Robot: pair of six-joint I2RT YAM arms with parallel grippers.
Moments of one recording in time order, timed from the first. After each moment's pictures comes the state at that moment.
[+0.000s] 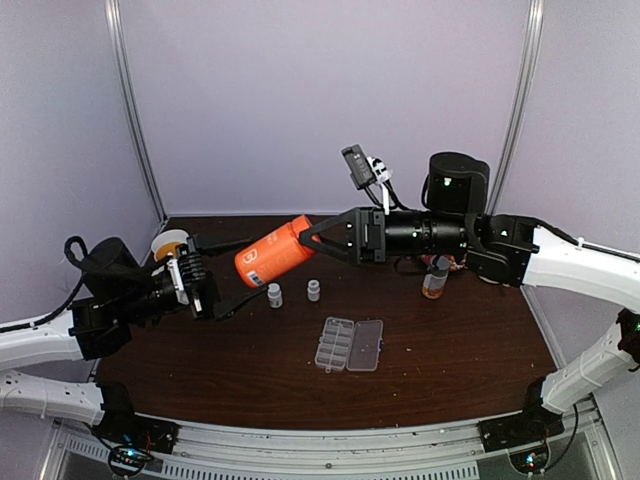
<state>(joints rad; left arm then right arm) -0.96 0.85 0.59 0.45 0.31 0.60 1.02 1.37 1.26 0.04 -0.48 0.56</state>
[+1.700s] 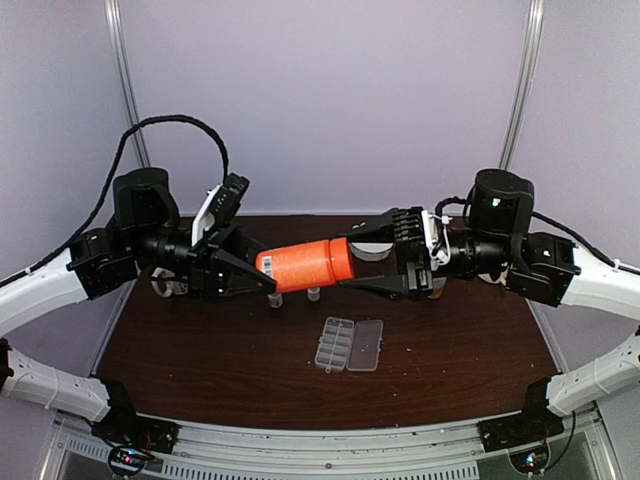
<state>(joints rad) -0.87 1.10 1.06 -0.12 0.89 -0.16 1.04 1.16 1.11 0.00 -0.51 -0.56</state>
